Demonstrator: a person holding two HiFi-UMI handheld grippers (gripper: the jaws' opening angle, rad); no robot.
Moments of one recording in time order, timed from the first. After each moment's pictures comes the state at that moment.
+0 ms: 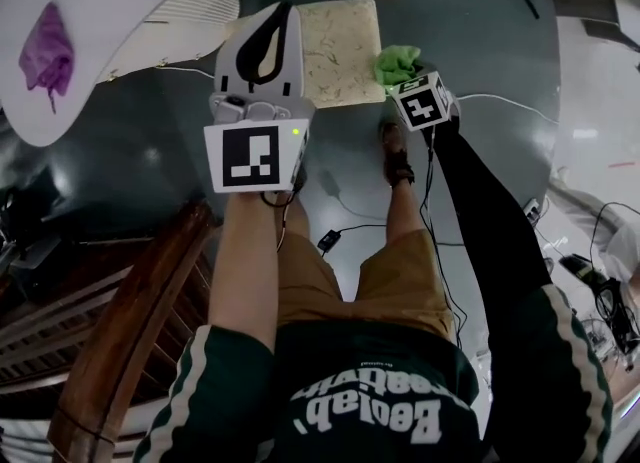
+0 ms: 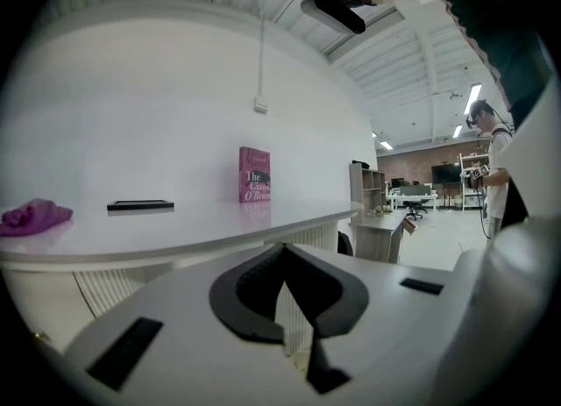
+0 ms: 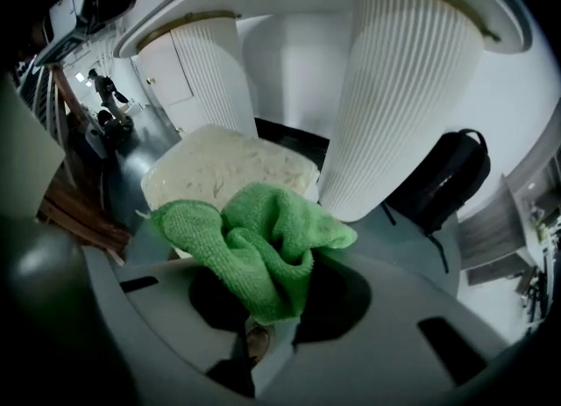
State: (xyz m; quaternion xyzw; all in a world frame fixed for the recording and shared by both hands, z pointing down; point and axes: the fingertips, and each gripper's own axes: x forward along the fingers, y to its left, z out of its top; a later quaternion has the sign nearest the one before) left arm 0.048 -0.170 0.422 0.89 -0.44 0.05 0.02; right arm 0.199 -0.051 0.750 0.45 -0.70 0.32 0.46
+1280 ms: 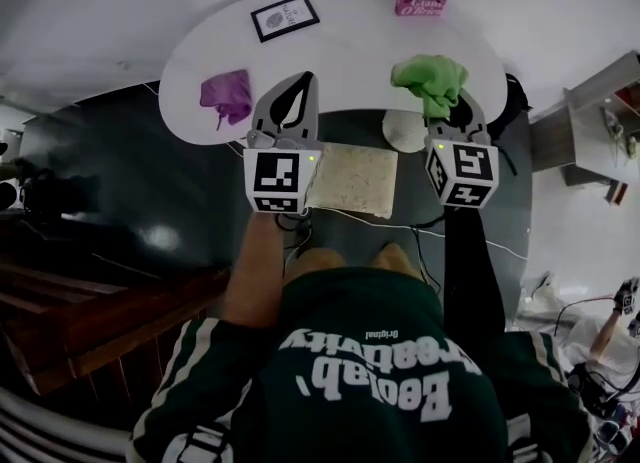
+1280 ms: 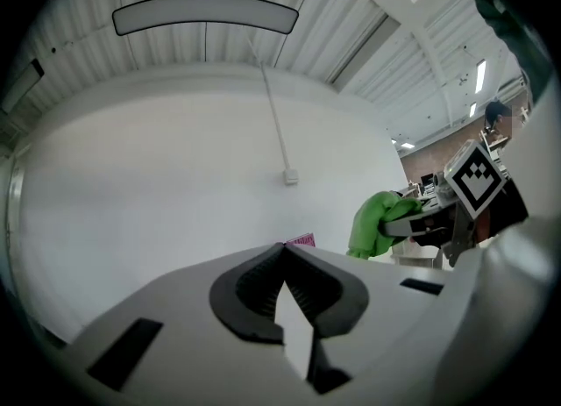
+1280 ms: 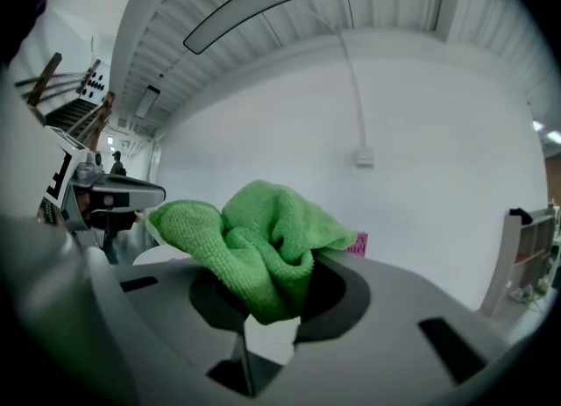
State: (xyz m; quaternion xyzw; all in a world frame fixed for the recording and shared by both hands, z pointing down) left arm -0.059 -0.145 0.093 0.85 -0.52 0.01 -0.10; right arm 0.137 -0.153 0.140 0.60 -0.80 -0.02 0.08
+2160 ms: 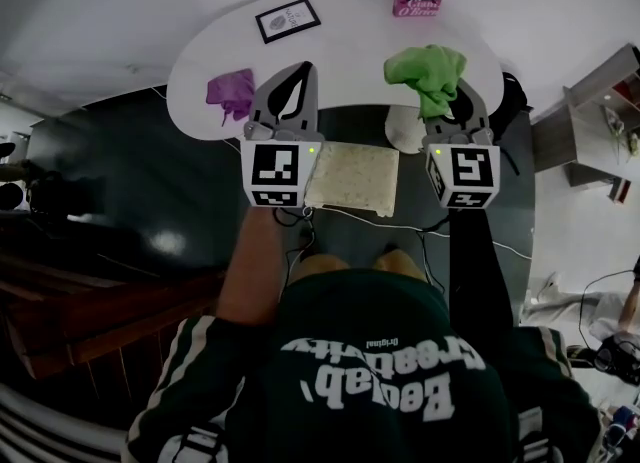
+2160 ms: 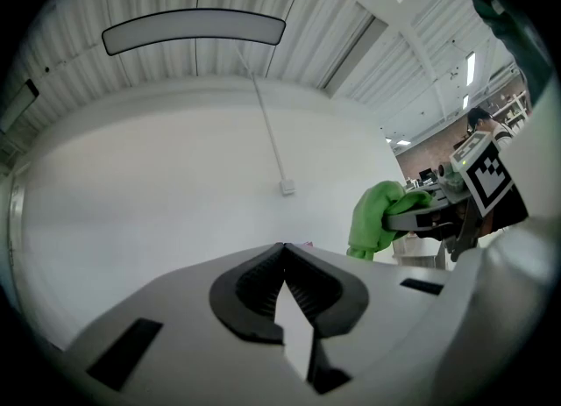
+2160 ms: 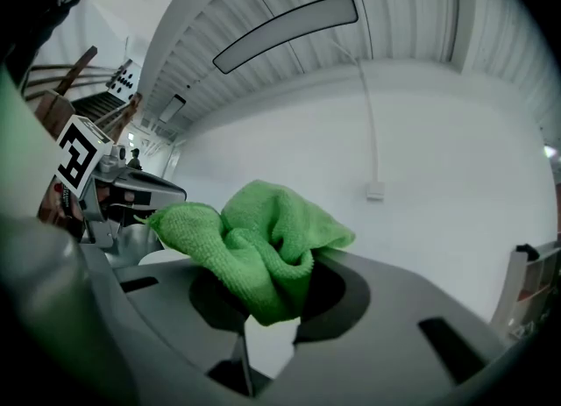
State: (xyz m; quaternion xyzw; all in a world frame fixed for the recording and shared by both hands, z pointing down) left arm -0.053 -0.106 0.057 0.84 -0.52 0.00 -0.14; right arm 0.122 -0.103 0.091 0.57 -0.81 -0.11 0.07
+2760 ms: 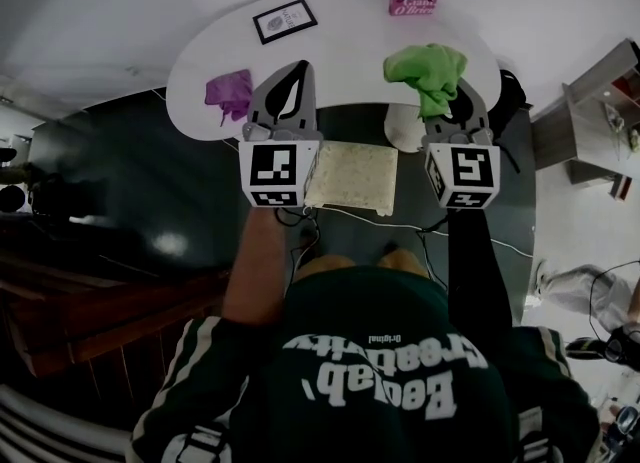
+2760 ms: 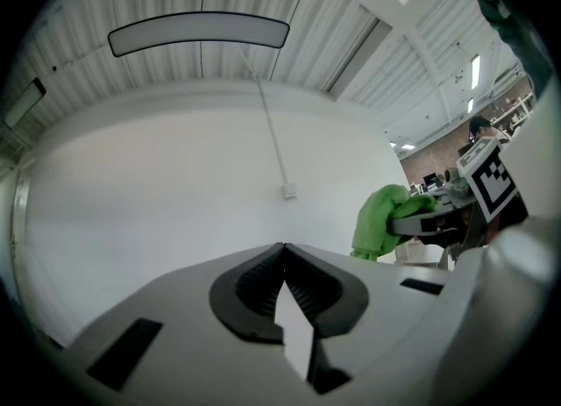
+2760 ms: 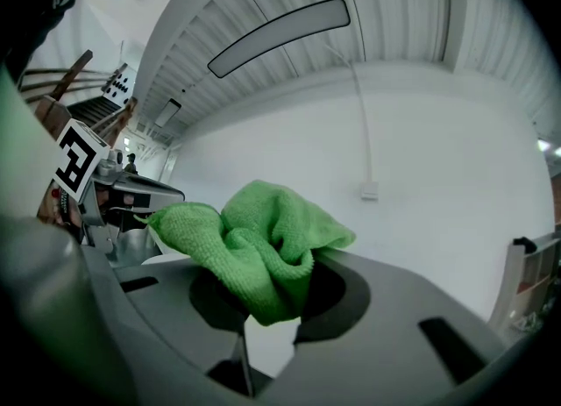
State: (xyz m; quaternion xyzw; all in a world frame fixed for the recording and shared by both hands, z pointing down) left arm -0.046 -0.103 0.049 0.84 -0.53 -0.01 -0.13; right arm 0.134 -0.098 0.085 0.58 -0.80 -0.10 0.05
